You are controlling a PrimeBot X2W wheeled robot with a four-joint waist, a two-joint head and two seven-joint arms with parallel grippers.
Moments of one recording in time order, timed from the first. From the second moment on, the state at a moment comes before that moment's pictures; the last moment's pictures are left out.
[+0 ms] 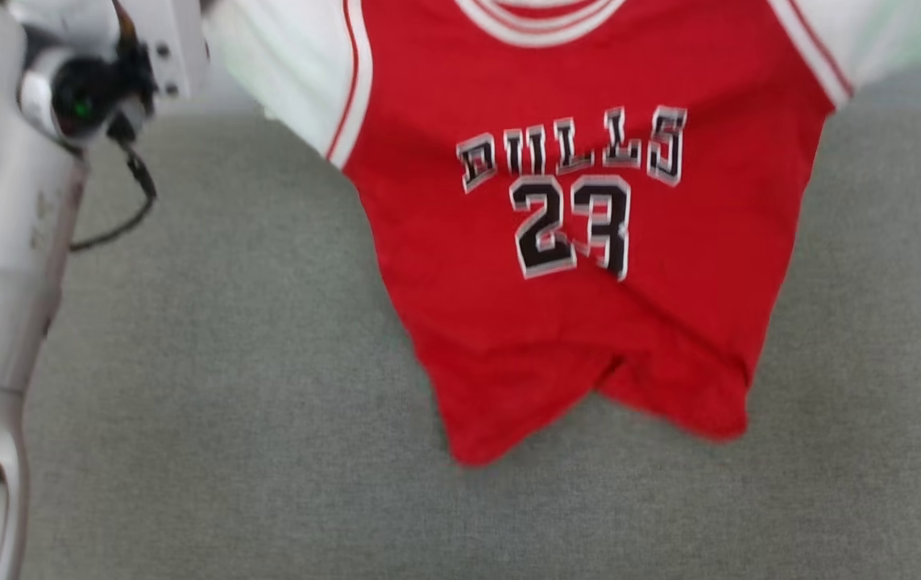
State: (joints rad) left arm -1.30 0.43 -0.52 0.76 -0.81 -0.13 0.58; right arm -1.23 -0.40 0.23 0.66 0.45 0.13 0.40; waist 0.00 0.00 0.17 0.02
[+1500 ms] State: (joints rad) left arm -2.01 0.27 -0.31 0.91 -0.67 -0.09 -0.26; right arm -1.81 -0.36 0.13 0.58 -0.38 0.13 -0.26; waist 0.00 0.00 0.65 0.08
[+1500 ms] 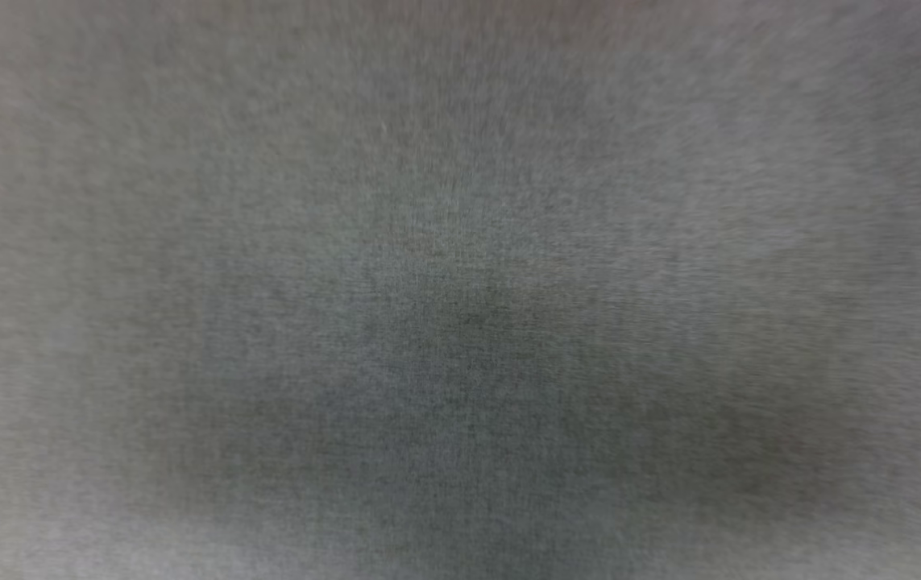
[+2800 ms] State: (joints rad) left arm -0.96 0.40 -0.49 0.63 -0.92 -0.13 -0.09; right arm -0.81 -0.63 0.32 0.41 0.32 0.13 -0.24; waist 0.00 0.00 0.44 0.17
